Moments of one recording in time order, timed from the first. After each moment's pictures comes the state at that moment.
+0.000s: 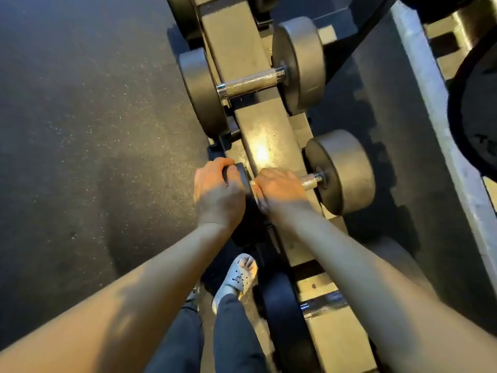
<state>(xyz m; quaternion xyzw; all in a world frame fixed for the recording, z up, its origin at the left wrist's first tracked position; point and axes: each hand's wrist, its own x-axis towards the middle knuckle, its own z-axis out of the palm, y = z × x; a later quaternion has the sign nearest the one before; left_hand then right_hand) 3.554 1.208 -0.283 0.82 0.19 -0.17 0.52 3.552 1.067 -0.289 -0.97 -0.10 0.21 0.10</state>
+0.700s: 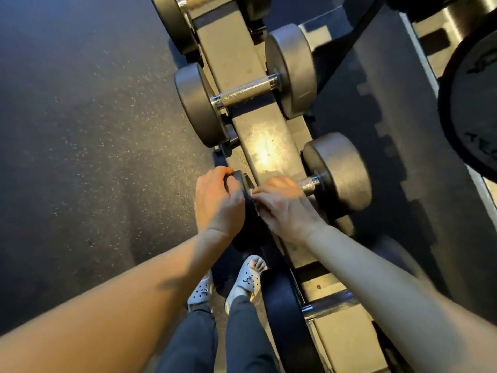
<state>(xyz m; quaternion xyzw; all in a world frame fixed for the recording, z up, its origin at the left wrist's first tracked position) 3.556 1.205 -0.288 0.87 0.15 -0.16 0.45 3.532 1.042 -0.288 -0.95 -0.19 0.15 0.19</state>
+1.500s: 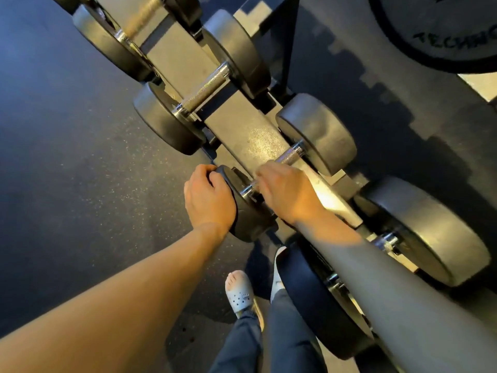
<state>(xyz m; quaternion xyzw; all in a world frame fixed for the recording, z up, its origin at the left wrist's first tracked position) 3.557 1.206 -0.297 0.90 0.10 -0.13 0.40 3.506 1.056 -0.300 -0.97 0.04 0.00 0.25</state>
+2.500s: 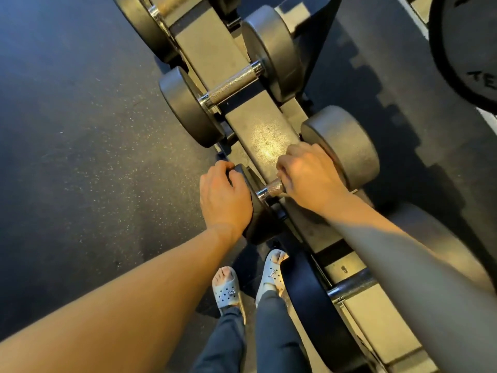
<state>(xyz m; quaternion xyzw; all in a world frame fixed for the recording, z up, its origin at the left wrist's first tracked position) 3.555 1.209 -0.289 0.89 0.09 -0.15 0.41 3.546 1.023 -0.289 -0.99 -0.06 0.05 0.10</state>
